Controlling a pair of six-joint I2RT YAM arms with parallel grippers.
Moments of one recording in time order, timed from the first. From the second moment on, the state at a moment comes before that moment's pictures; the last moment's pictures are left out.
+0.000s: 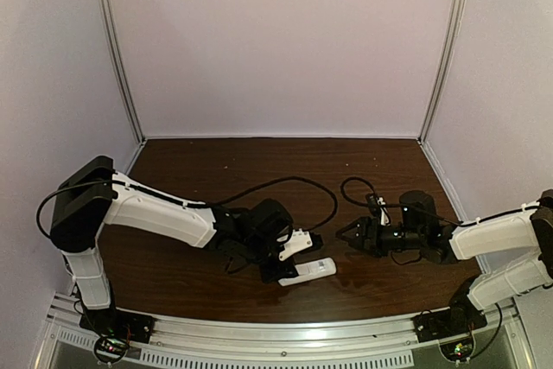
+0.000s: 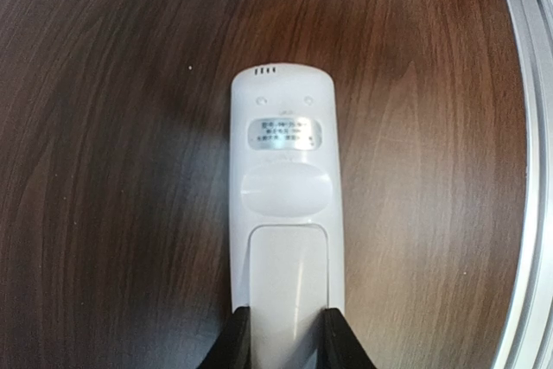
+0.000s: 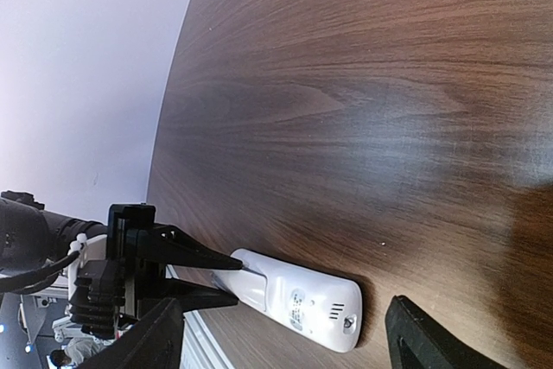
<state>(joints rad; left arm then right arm) -1.16 1.88 1.11 -0.19 0.14 0.16 0.60 1.27 0.32 0.43 -0.48 0.89</state>
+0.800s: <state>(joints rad) -1.16 1.89 1.12 -0.20 0.16 0.12 0.60 1.27 0.32 0.43 -0.49 0.89</state>
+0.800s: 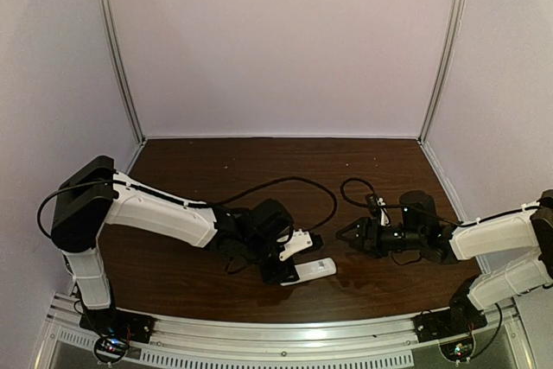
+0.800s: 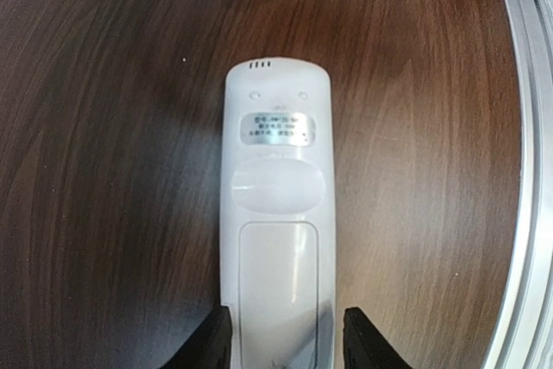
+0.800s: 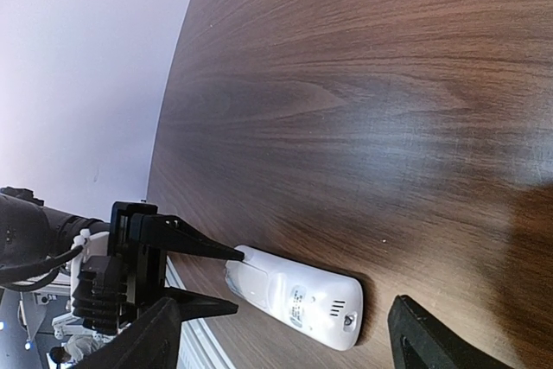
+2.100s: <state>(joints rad) -1.02 1.55 0.71 0.09 0.18 -0.11 0.95 1.61 0.55 0.51 -0.49 0.95</state>
